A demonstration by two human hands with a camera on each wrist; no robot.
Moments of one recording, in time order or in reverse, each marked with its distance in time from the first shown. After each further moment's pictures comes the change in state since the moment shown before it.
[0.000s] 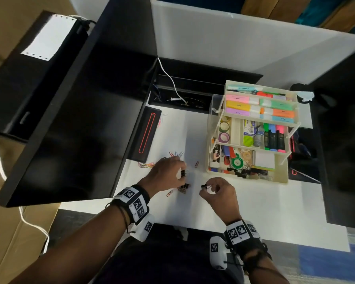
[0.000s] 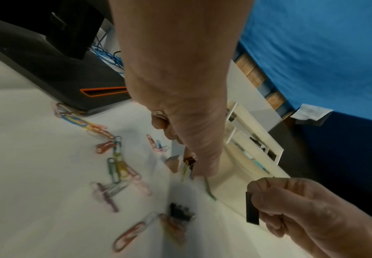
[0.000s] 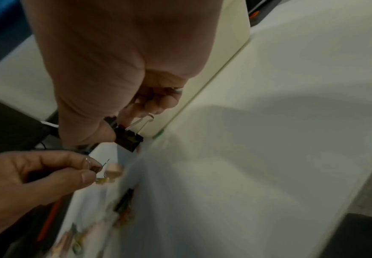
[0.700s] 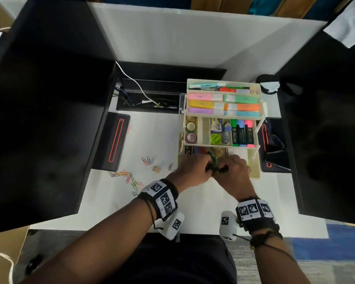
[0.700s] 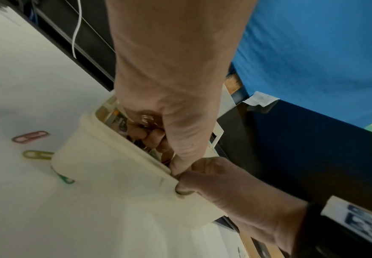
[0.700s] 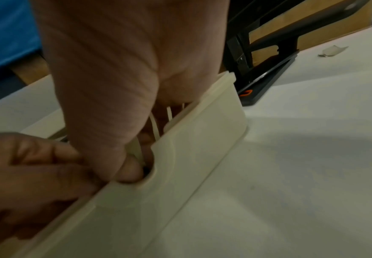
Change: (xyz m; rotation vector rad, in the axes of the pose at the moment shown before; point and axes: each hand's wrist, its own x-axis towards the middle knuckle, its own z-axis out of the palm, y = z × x) left_hand 0.105 0.150 0.033 -0.170 -0.051 0.029; right_hand 0.076 0.056 -0.111 -0.382 0.061 -0.051
